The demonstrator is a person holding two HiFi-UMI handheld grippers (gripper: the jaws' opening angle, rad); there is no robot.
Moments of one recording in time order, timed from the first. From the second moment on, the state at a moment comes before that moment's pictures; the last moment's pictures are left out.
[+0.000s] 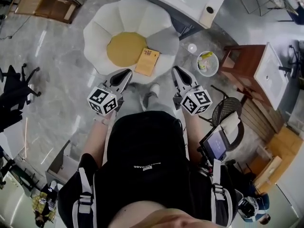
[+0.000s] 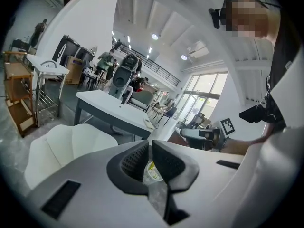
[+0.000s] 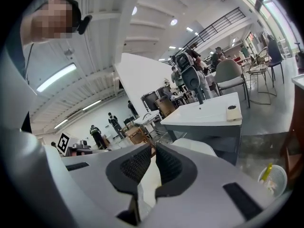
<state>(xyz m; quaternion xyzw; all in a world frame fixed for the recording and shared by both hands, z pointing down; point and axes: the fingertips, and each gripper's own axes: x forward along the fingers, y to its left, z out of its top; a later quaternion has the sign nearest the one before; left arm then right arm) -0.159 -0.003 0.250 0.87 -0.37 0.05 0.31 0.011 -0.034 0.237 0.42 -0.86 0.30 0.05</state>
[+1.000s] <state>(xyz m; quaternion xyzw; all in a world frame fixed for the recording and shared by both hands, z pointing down) -0.160 -0.070 0.449 0.86 -0.30 0.14 0.39 0.023 -0.060 0.369 0.48 -0.79 0.36 0.08</state>
